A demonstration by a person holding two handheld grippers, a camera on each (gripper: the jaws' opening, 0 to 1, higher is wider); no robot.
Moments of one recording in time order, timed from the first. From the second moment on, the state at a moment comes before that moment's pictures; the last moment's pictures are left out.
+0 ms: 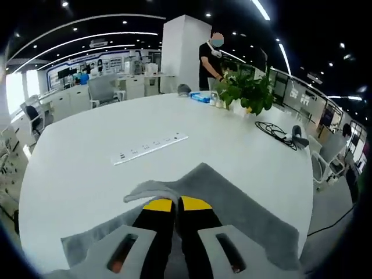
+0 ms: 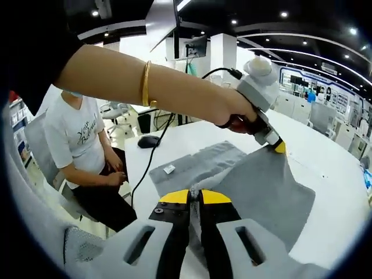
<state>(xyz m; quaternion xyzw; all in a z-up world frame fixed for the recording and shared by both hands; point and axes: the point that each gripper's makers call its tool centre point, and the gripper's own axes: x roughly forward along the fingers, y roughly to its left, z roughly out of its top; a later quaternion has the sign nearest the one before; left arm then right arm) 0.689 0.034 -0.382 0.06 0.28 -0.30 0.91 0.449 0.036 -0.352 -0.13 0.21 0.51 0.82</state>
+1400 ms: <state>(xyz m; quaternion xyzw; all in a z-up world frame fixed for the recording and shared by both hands) 0.667 0.225 -0.413 0.05 0.28 -0.18 0.94 0.422 0.203 -0.404 -0.15 0.24 0.61 0.74</state>
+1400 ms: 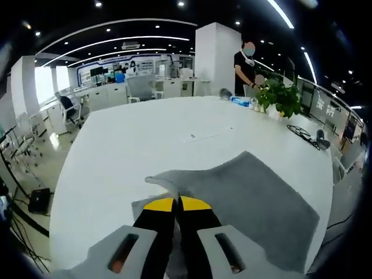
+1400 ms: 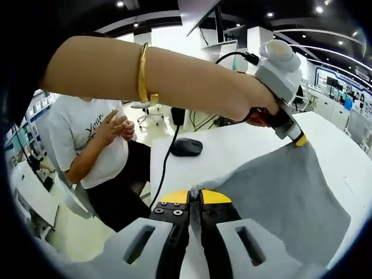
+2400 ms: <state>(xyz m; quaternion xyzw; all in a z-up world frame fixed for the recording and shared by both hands) 0.659 0.281 -0.500 0.05 0.34 -0.10 0.93 0.415 0.236 -0.464 -0.13 0.30 0.61 0.72</state>
